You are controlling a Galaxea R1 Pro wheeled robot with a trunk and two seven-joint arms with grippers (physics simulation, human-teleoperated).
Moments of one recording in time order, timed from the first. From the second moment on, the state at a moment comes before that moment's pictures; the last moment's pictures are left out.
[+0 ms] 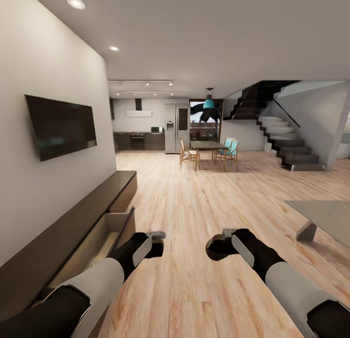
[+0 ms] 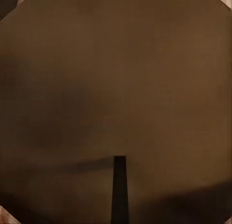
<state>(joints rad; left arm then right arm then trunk) -0.89 -0.17 -0.37 -0.31 0.56 0.56 0.25 -0.82 -0.11 0.47 -0.56 -0.60 0.71 -0.06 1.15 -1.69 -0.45</state>
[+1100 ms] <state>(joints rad) -0.89 -0.17 -0.37 -0.31 0.55 0.56 0.25 -0.82 -0.11 0.47 -0.56 -0.60 0.72 -0.06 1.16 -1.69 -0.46</state>
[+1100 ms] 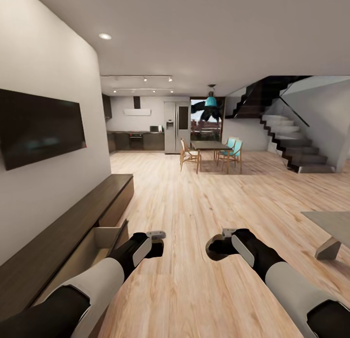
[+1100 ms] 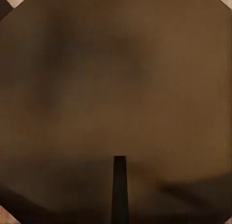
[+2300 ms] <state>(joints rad) -0.89 -0.17 -0.37 -0.31 0.55 0.56 0.25 -0.82 -0.11 0.47 -0.56 -0.60 0.71 -0.06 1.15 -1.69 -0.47</state>
